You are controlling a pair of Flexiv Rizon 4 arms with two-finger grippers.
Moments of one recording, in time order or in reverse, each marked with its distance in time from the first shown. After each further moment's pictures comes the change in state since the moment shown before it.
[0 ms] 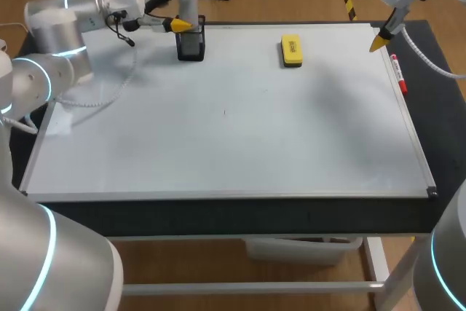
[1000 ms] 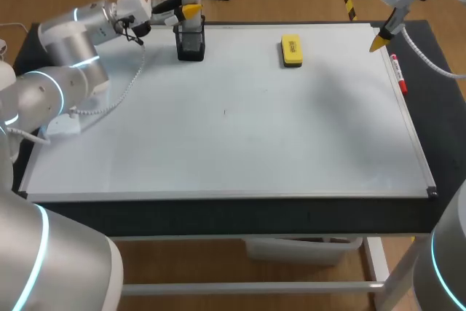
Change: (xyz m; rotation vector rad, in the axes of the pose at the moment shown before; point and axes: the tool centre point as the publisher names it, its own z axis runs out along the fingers) left arm -0.003 -0.010 0.017 0.193 -0.070 -0.049; right arm 0.000 0.000 0.000 0.000 0.000 0.000
